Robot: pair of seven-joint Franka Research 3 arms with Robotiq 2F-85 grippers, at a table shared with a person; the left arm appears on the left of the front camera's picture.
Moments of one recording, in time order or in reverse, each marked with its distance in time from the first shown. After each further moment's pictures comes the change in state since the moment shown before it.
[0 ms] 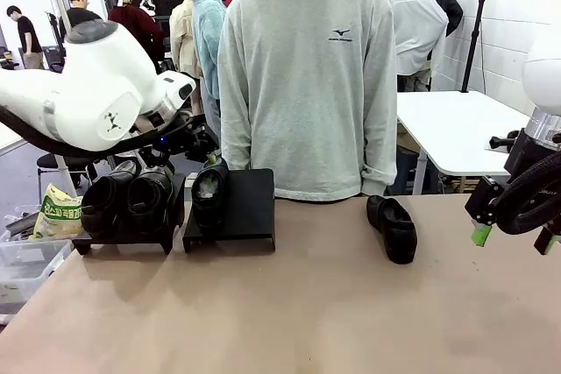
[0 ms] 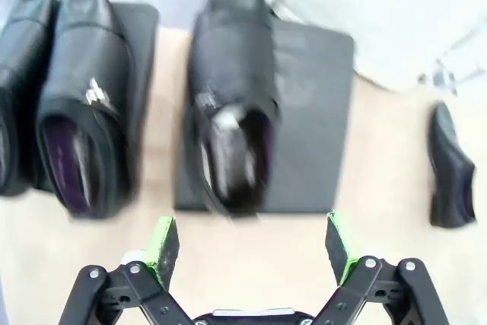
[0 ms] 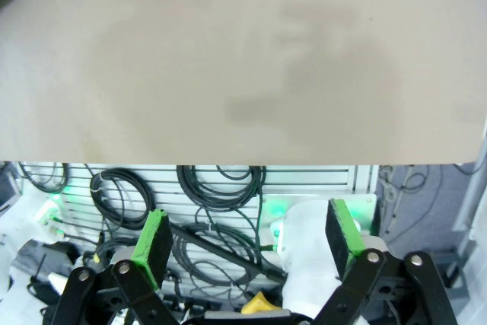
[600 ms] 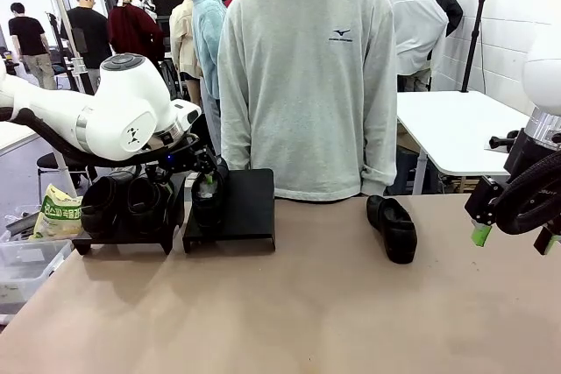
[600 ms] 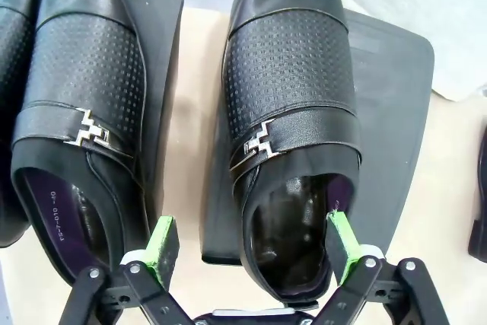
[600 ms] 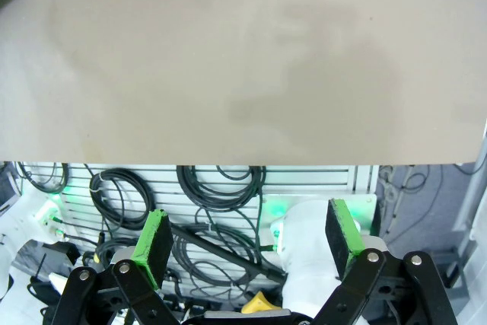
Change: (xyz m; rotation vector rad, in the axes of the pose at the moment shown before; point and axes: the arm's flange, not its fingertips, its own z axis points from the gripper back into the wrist) left arm 0.038 0.033 -0.096 0.100 0.091 0.029; right arm 0.000 0.000 0.000 0.000 0.000 0.000
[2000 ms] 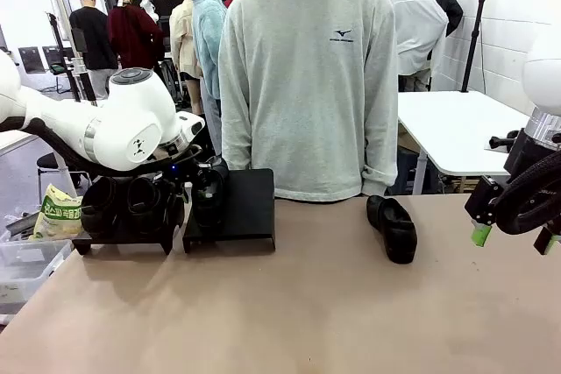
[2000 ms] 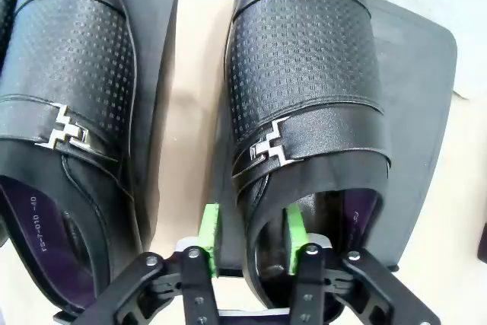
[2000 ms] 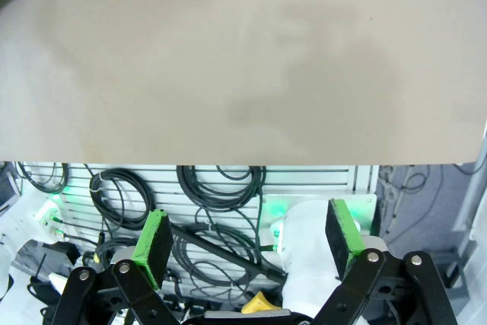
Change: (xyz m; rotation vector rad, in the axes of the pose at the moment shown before) left arm -0.005 0.001 -0.027 0.011 0.028 0.011; right arm 0.000 0.000 0.000 0.000 0.000 0.000
